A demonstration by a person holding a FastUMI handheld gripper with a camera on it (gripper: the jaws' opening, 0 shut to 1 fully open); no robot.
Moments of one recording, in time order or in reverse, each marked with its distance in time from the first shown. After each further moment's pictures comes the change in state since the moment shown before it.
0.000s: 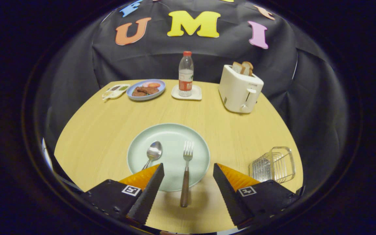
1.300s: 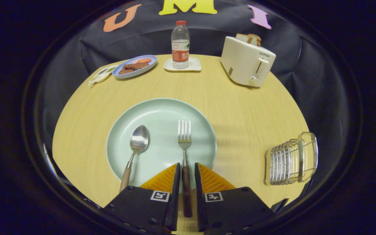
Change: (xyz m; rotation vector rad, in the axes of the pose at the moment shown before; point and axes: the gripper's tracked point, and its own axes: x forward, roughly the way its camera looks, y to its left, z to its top) arm 0.054 -0.004 -0.025 -0.004 0.193 0.018
